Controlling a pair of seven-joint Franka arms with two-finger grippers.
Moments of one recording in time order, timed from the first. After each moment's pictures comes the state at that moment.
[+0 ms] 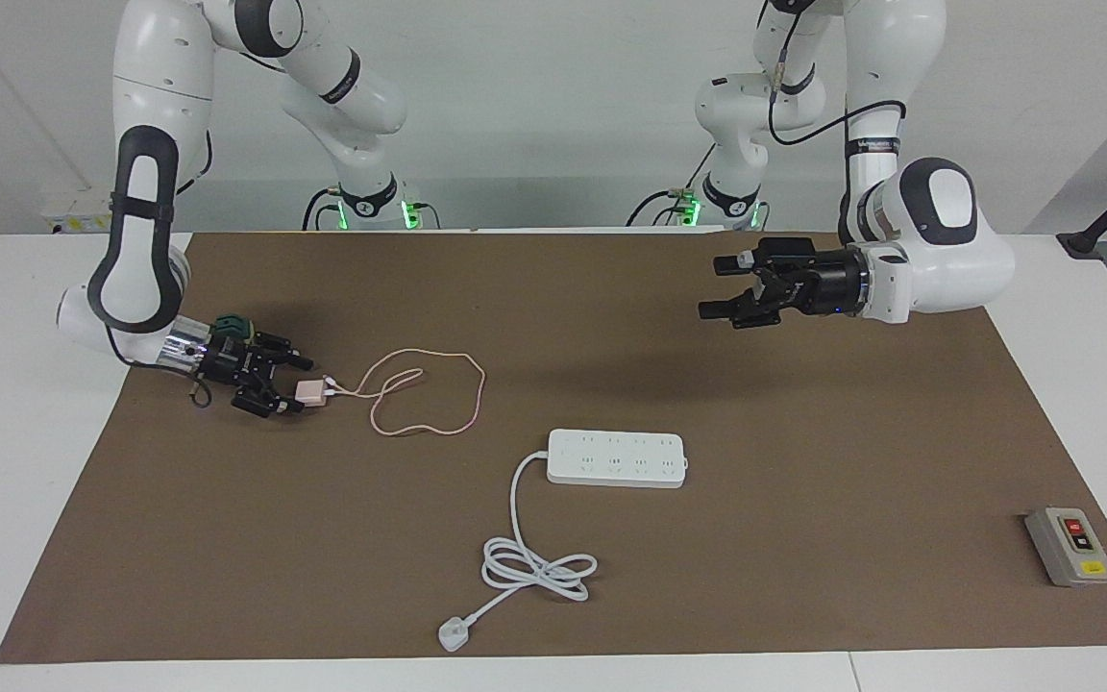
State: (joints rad) left arm -0.02 0.14 -0.05 -1.90 -1.55 1.61 0.37; right arm -0.29 0.37 -0.11 -2.08 0.92 1.84 0.47
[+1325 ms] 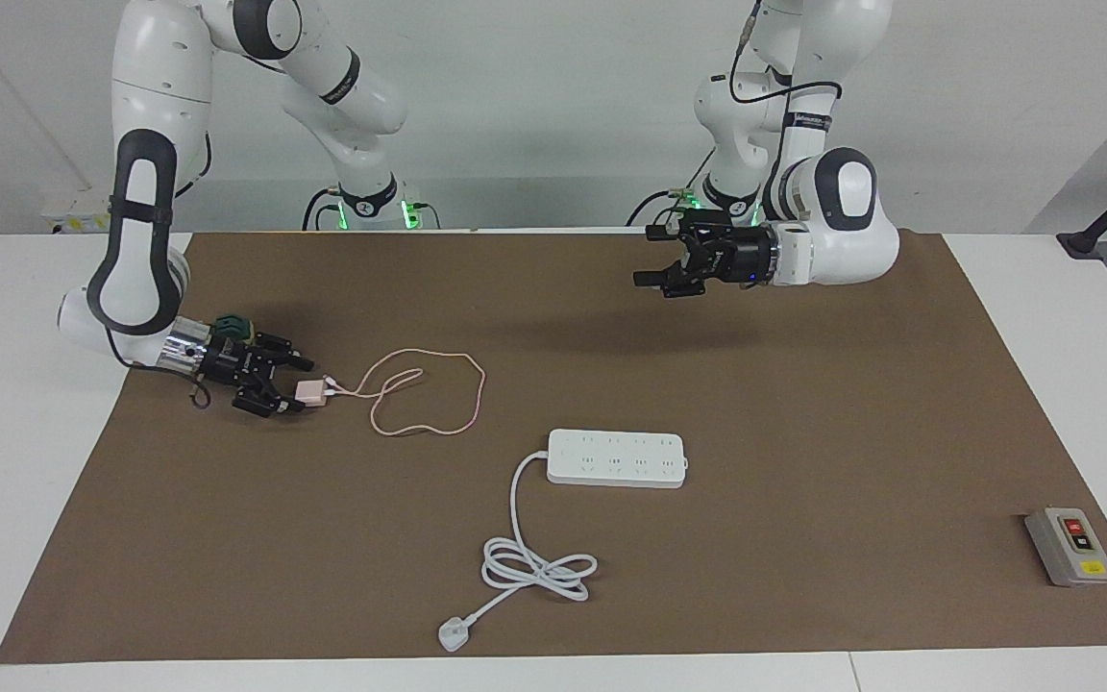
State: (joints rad) left arm -0.15 -0.02 -0.05 -2.26 -1.71 1.68 0.65; right arm -0.30 0.38 -0.12 -2.08 0.92 1.84 0.47
